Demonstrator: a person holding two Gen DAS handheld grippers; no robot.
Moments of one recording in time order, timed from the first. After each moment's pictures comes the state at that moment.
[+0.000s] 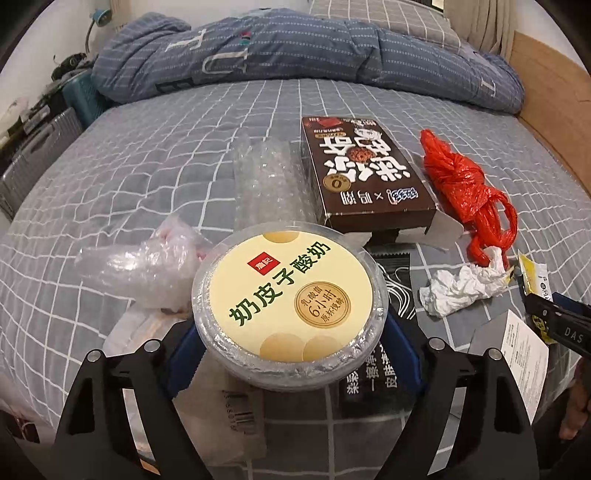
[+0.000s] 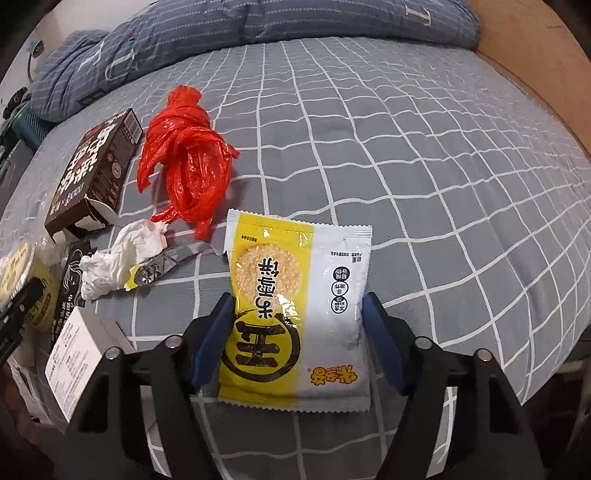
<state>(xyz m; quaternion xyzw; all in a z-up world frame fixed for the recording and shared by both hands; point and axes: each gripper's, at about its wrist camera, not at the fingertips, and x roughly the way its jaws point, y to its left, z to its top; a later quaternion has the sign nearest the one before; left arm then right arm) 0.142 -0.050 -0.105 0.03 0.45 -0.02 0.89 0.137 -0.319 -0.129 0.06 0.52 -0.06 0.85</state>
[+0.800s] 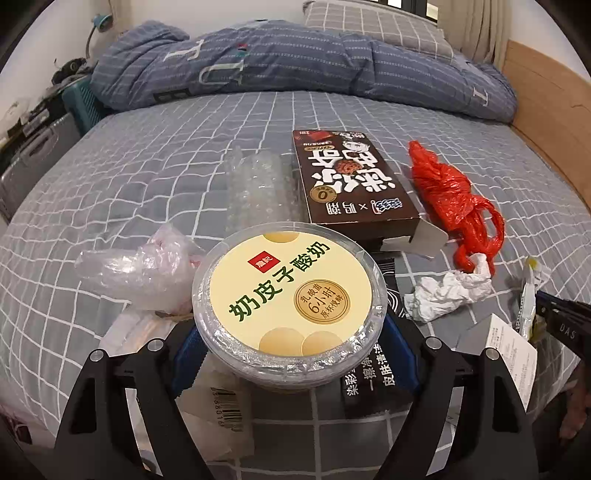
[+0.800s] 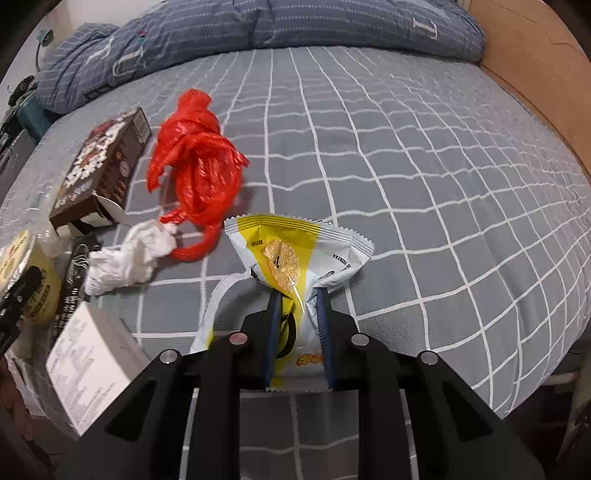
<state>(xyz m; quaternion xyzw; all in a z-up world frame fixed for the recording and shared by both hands) 0.135 -0.053 -0.099 0.02 0.43 -0.04 0.90 0.132 -0.314 -0.117 0.04 0.51 -0.06 0.86</state>
